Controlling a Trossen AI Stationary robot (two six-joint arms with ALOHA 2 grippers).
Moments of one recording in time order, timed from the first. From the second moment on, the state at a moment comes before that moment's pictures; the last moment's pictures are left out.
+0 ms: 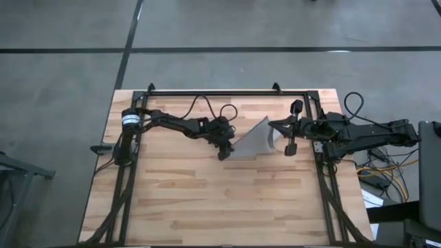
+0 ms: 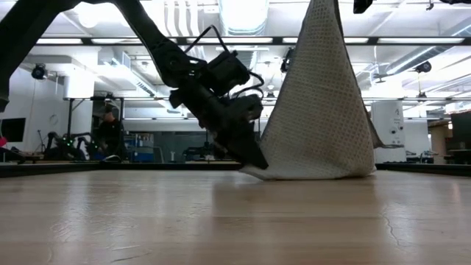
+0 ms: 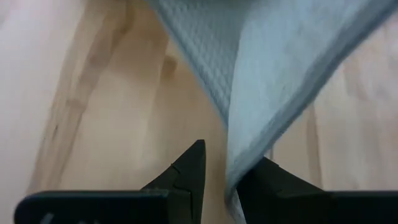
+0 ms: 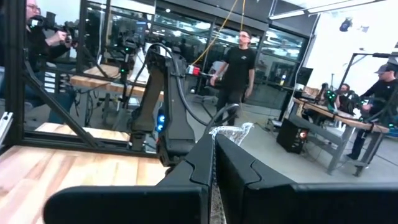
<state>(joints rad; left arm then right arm) 0.22 1.98 1.14 0.06 0.32 -0.17 0.04 0.71 0.60 0.22 0.22 -0.22</state>
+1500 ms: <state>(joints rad) 0.22 1.60 1.14 -0.19 0.08 -0.13 0.04 0.71 0.60 0.03 0.32 -0.10</state>
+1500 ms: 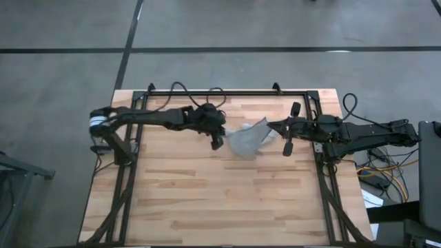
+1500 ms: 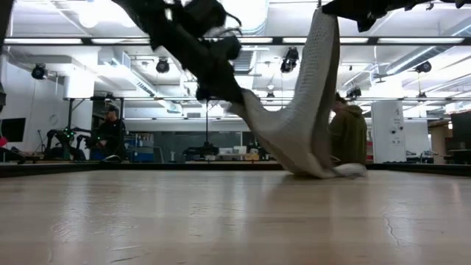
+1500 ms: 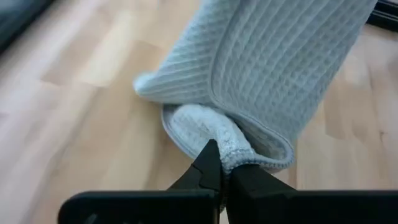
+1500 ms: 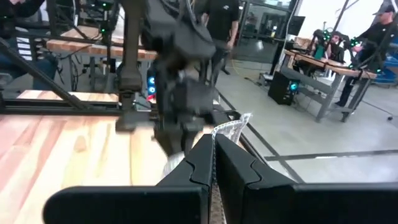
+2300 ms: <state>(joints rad) 0.11 1.19 1.14 -0.36 0.02 -0.24 0.22 0.61 0.60 0.00 0.34 0.10</state>
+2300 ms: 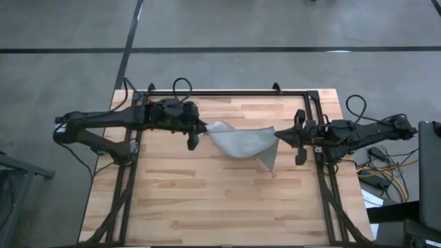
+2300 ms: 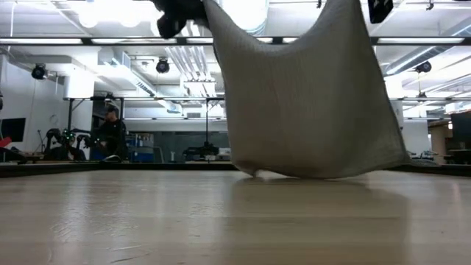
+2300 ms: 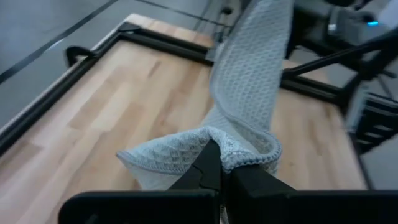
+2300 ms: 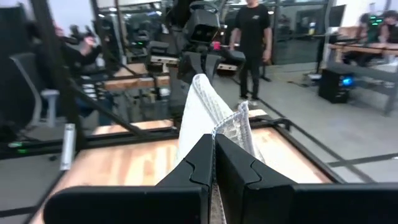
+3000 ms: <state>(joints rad) -0.17 1.09 1.14 -0.47 0.41 -0.41 0.43 0.69 0.60 0.16 0.34 0.19</state>
